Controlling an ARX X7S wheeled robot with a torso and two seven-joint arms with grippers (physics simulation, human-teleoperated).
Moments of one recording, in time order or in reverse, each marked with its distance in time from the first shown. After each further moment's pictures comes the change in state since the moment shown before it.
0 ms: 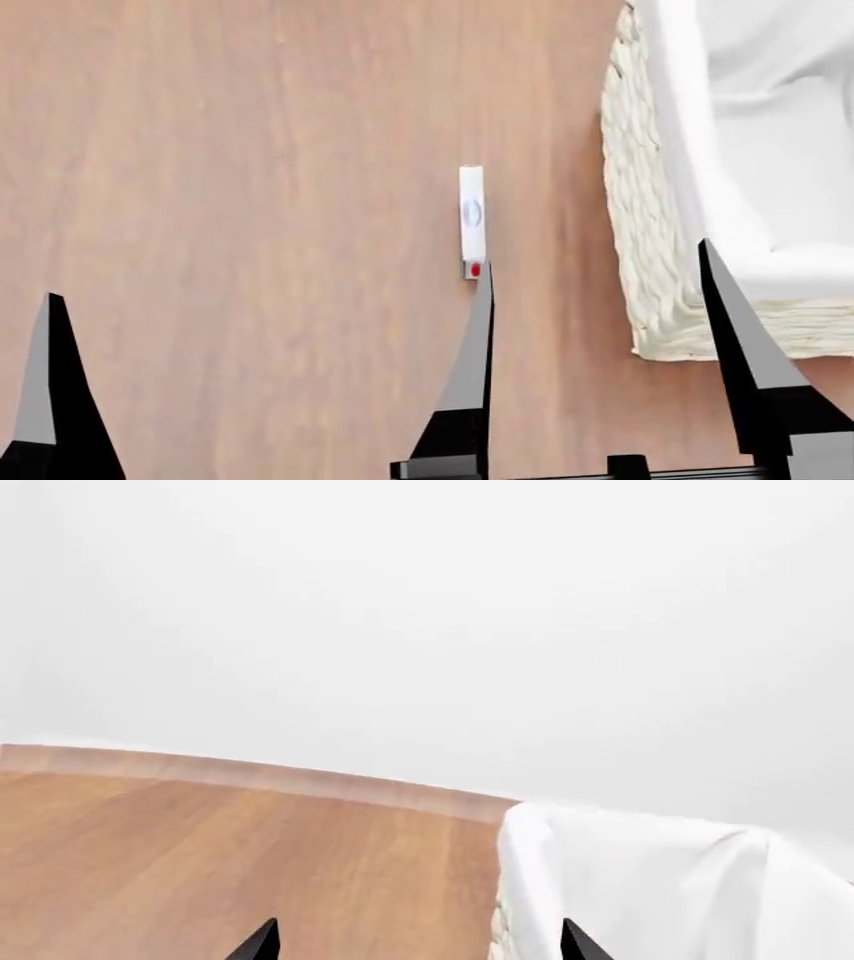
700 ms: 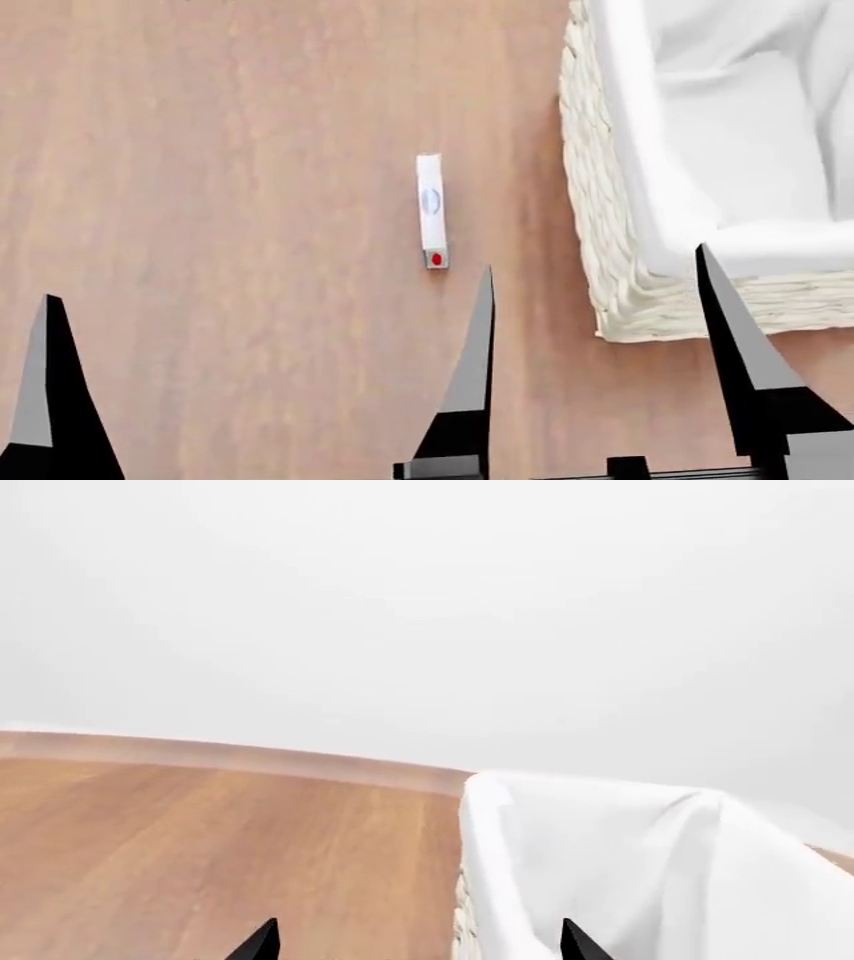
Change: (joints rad) left arm 0.003 -0.006 0.005 -0.012 -0.017 0.031 -0.007; right arm -0.003 0.011 0.006 0.003 0.026 0.010 0.011
